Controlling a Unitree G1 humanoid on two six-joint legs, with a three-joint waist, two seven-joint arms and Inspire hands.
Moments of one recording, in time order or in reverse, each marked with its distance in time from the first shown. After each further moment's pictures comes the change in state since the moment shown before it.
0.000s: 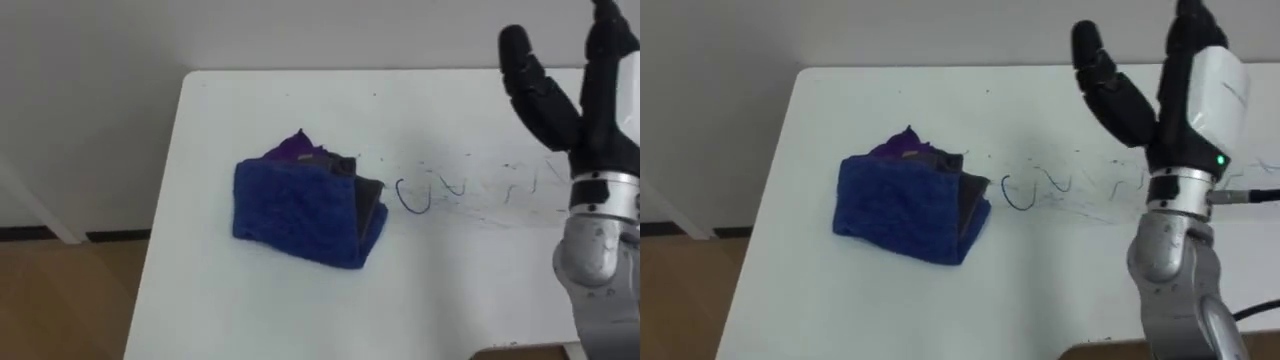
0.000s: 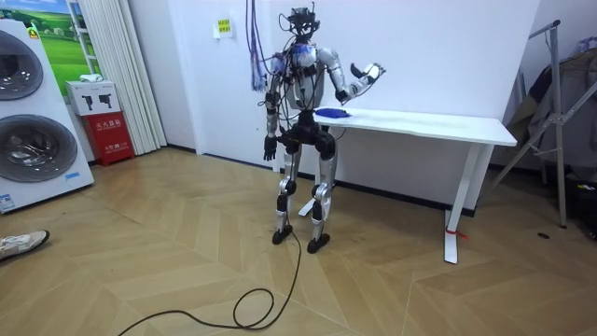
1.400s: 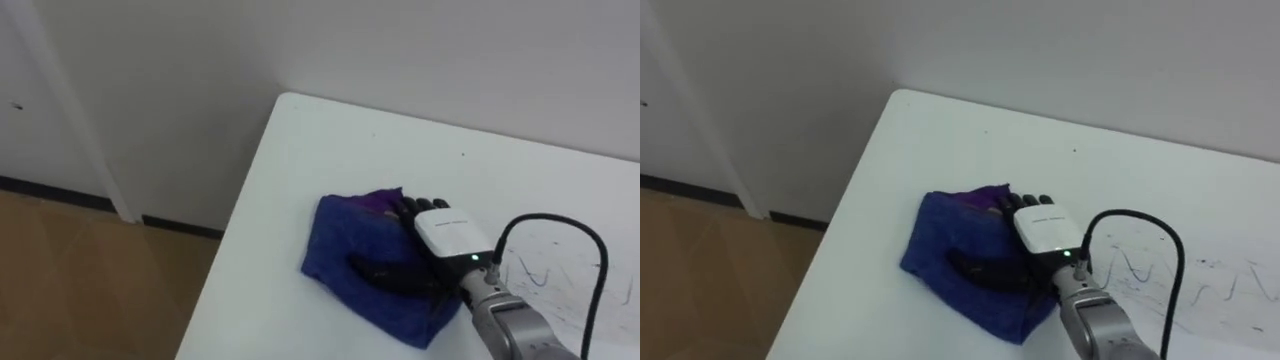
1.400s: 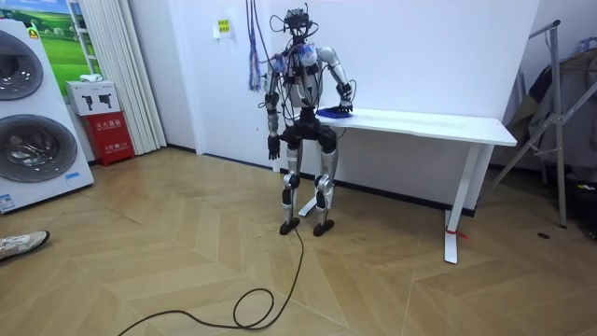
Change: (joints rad) left arm -0.065 0.024 -0.137 -0.005 0.049 0.003 -0.063; right arm 0.050 -0.019 0.343 0.503 -0.432 -0.007 0.256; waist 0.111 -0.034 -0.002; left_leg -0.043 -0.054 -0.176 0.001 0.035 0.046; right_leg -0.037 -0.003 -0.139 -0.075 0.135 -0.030
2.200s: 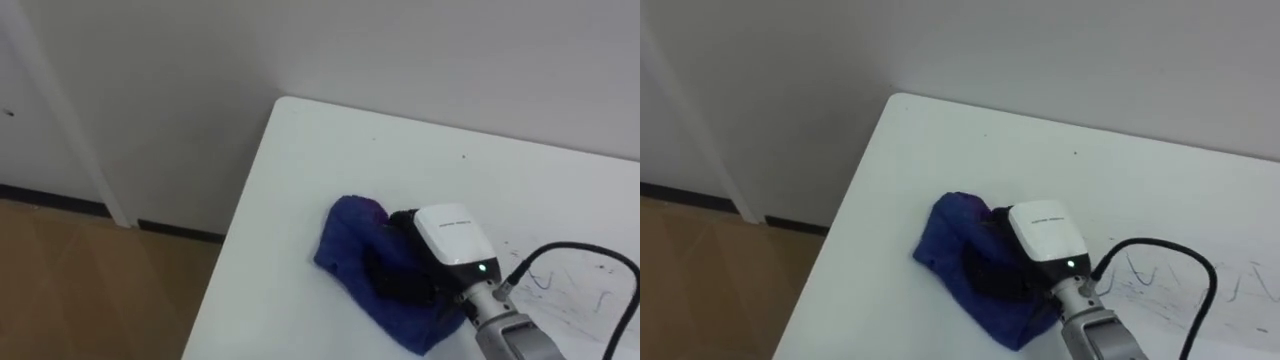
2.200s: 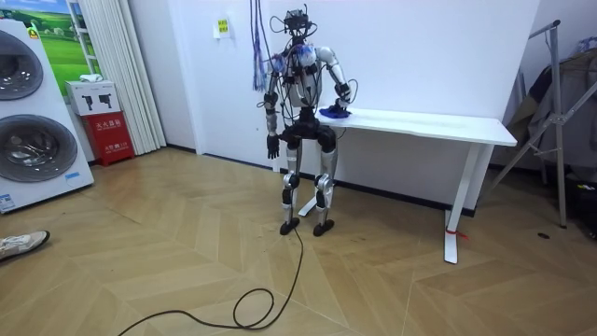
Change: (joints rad) left arm 0.026 0.009 0.021 -0.003 0.050 -0.041 0.004; right arm 0.089 -0.009 -0.038 -0.022 0.046 -0.202 -0.263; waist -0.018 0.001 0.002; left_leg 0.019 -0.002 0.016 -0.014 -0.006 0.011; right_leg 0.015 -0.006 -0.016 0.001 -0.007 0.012
